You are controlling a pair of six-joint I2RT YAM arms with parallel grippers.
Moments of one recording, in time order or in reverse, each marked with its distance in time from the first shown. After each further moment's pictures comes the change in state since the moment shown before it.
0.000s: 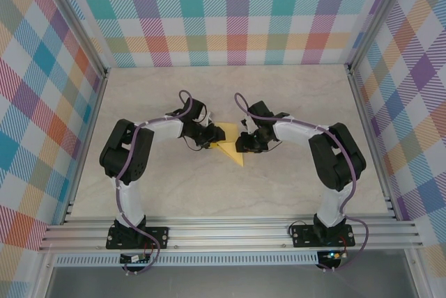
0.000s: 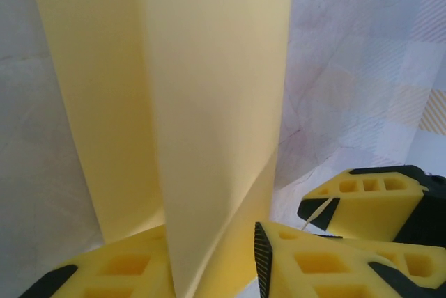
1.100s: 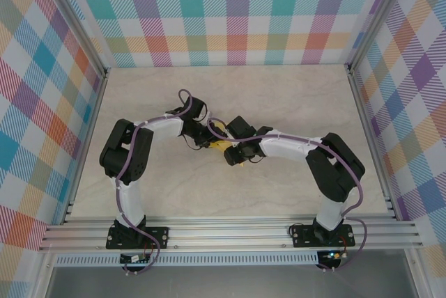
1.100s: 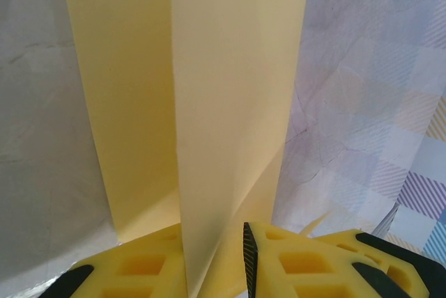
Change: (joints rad) left arm -0.001 -0.001 0.030 -0.068 -0.023 -0.016; right arm 0.249 -0.064 -0.044 0.058 0.363 -0.182
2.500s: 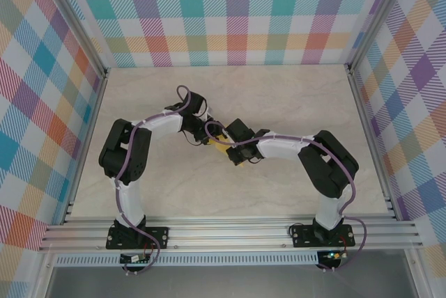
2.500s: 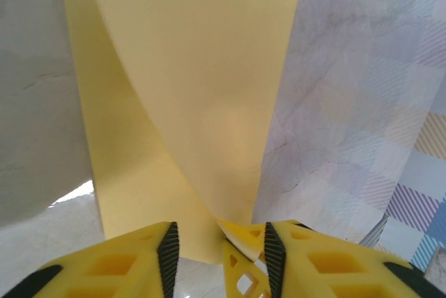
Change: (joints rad) left arm 0.023 -0.008 0.062 -0.064 -0.022 -0.021; right arm 0.000 0.057 -0.028 0.103 0.062 -0.037
